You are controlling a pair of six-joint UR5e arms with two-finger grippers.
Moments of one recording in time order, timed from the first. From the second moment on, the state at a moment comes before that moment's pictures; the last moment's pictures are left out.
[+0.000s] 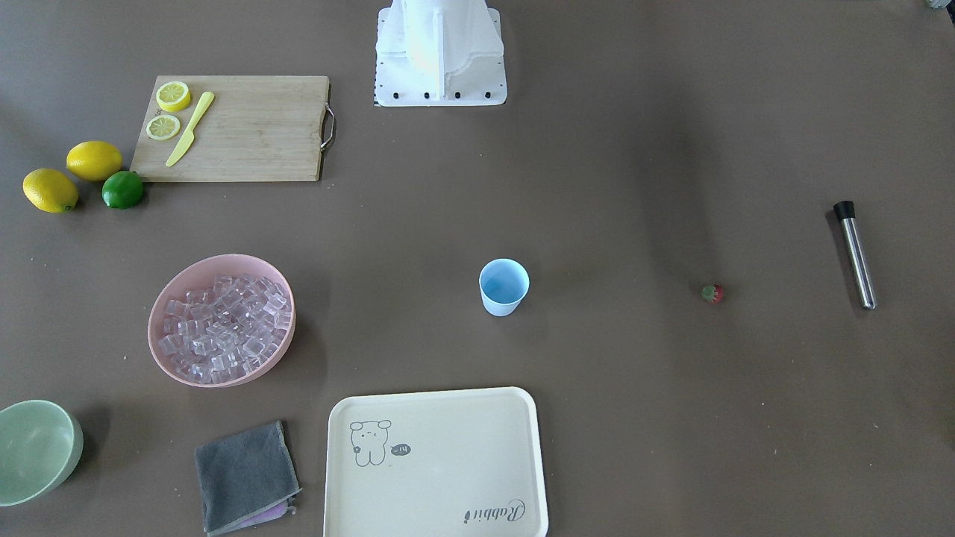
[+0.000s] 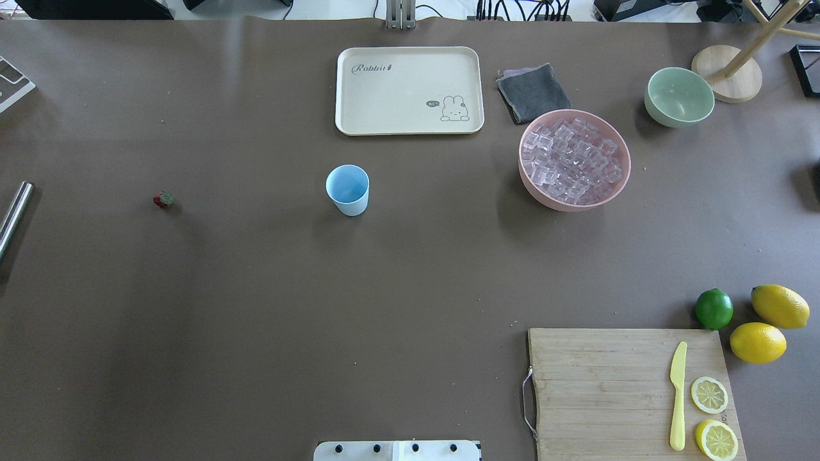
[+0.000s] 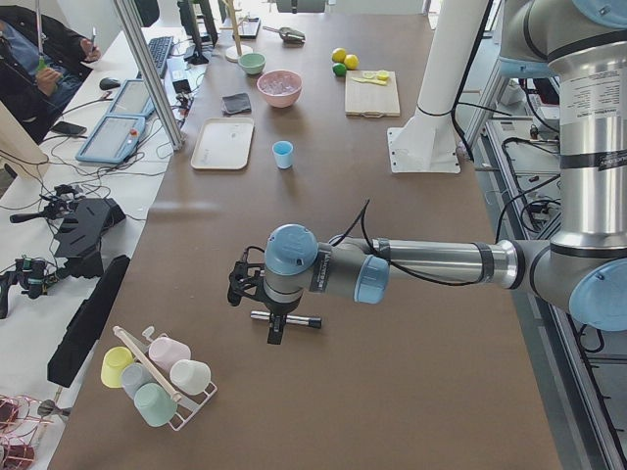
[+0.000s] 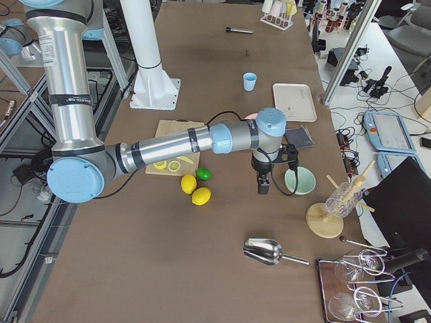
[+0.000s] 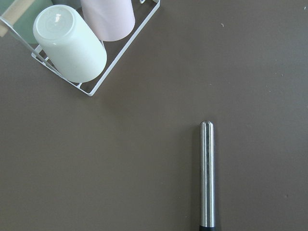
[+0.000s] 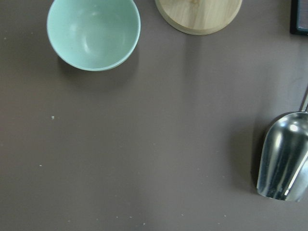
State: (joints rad) left arm -1.62 -1.43 -1.73 -1.77 -2.41 -0.07; right arm 1.39 -1.46 1.78 -1.65 2.31 0.20
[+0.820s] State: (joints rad) left arm -1.62 -1.43 -1.73 -1.77 -2.41 -0.07; right arm 0.99 -1.35 1.91 -1.51 2.05 0.71
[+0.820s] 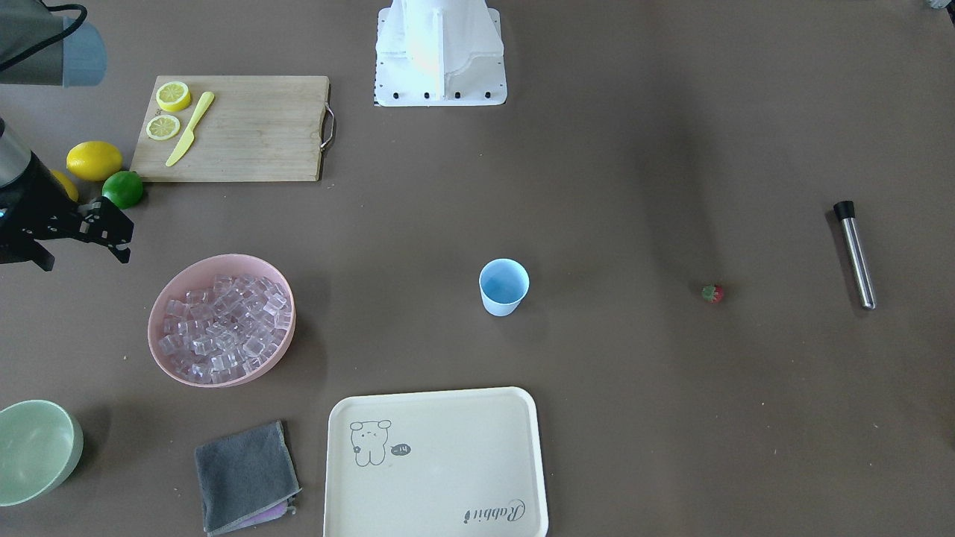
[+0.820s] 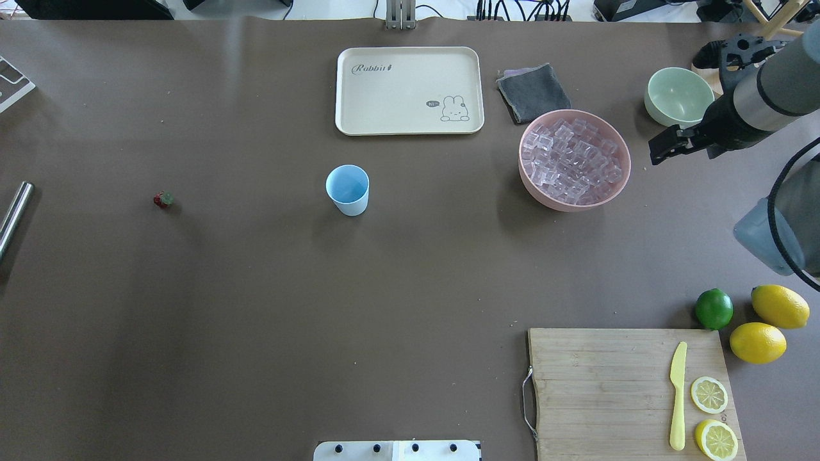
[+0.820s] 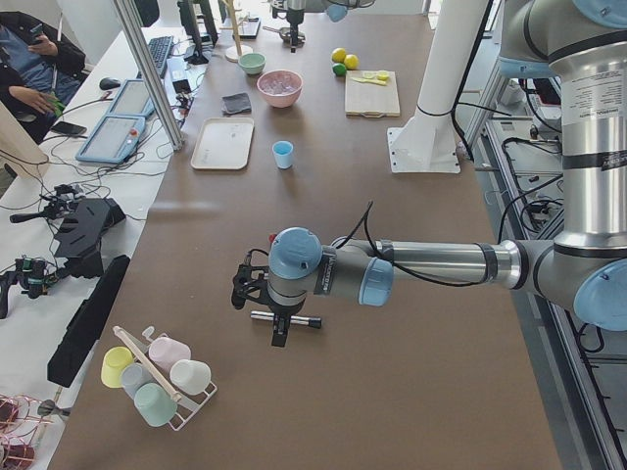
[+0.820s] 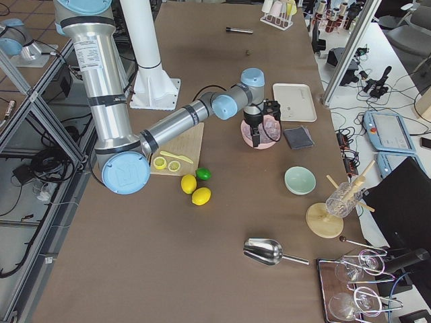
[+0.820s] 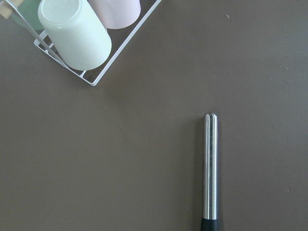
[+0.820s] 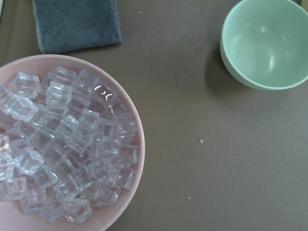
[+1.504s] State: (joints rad) left arm -1.63 -1.43 -1.76 -1.77 -2.41 -0.11; right arm 0.79 -1.21 1.88 -1.52 1.84 1.02
